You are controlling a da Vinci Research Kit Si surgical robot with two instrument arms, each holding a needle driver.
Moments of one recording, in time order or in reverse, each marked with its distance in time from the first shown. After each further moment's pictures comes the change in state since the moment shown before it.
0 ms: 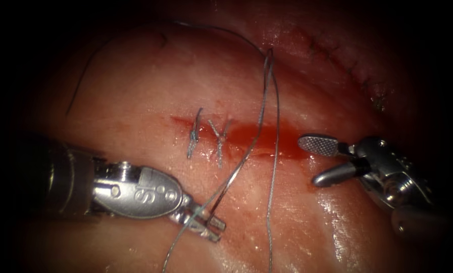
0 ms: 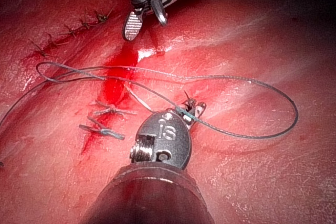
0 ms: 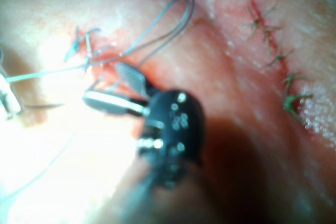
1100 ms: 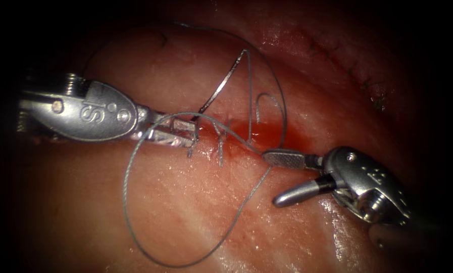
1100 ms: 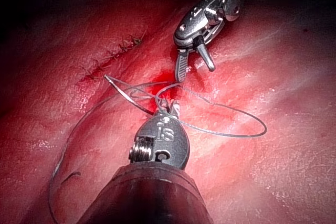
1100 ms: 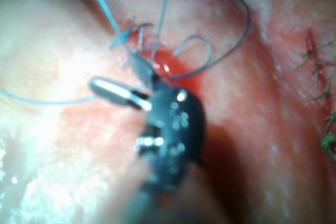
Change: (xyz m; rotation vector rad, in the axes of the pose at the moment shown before) right arm -0.001 -0.002 0.004 0.022 -0.077 -0.100; left arm 0.007 -0.004 -0.009 0.493 -0.045 0.203
